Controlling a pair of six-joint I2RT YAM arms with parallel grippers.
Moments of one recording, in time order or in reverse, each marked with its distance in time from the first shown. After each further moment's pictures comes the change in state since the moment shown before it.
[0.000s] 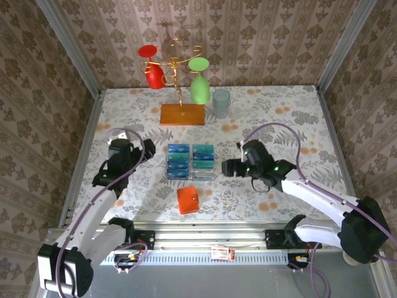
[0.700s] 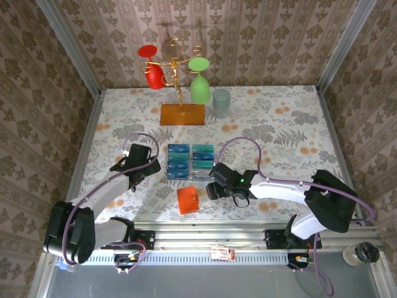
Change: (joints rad) left arm -0.080 0.314 -0.020 -0.069 -0.130 -0.045; right arm 0.286 0.339 0.055 0.008 0.226 0.080
